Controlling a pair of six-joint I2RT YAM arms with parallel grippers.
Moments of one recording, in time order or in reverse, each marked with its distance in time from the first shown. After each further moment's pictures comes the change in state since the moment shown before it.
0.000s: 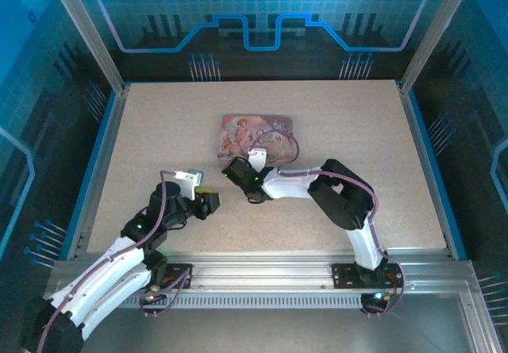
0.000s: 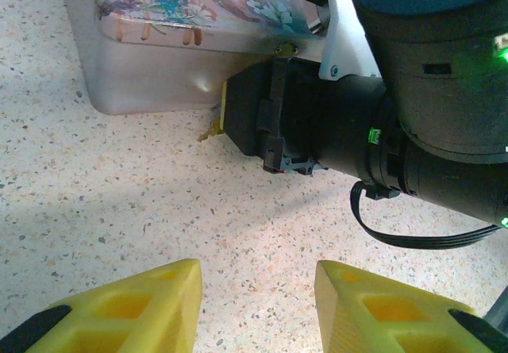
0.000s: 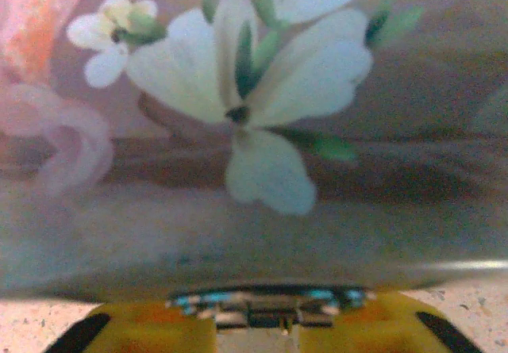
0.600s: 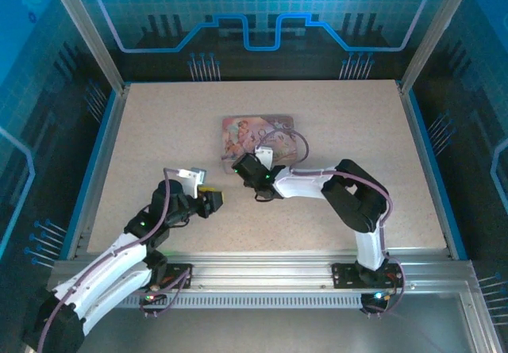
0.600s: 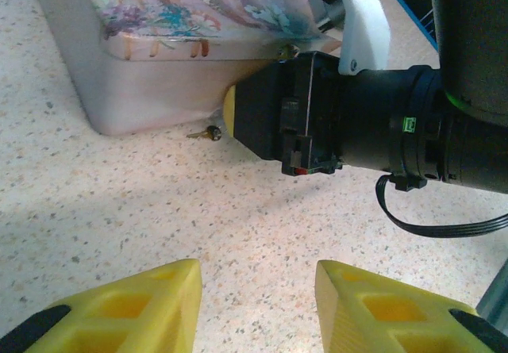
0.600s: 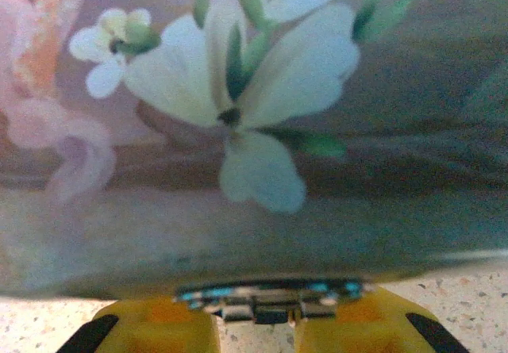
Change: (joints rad) left arm 0.000 0.074 -0.005 0.103 0.049 -0.002; right arm -0.048 -0.108 -0.095 0.034 -0.152 -0.039
